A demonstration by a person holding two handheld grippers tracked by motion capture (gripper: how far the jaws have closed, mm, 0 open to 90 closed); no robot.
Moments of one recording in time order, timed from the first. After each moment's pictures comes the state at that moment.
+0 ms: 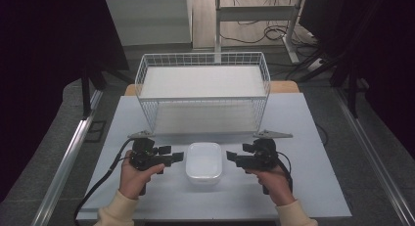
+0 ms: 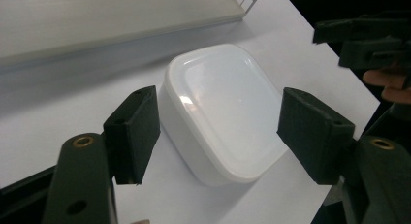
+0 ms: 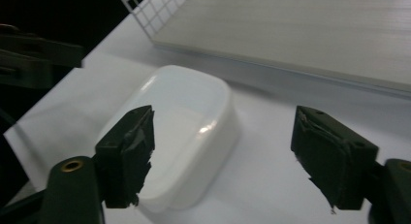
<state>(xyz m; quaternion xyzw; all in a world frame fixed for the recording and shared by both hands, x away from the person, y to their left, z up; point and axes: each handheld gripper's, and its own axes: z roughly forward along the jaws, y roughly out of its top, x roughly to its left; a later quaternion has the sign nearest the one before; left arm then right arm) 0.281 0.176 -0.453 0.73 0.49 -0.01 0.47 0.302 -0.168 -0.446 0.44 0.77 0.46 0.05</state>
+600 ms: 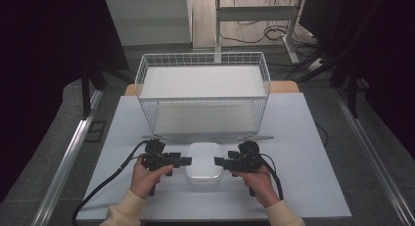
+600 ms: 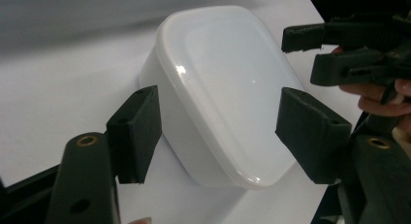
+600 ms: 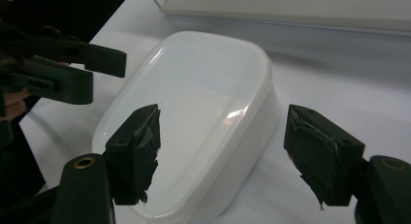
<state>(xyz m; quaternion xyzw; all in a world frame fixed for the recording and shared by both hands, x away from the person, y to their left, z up) 0.299 0.165 -0.491 0.73 0.50 -0.08 0.45 0.314 -0.141 -0.483 0.46 0.77 0.44 -0.02</state>
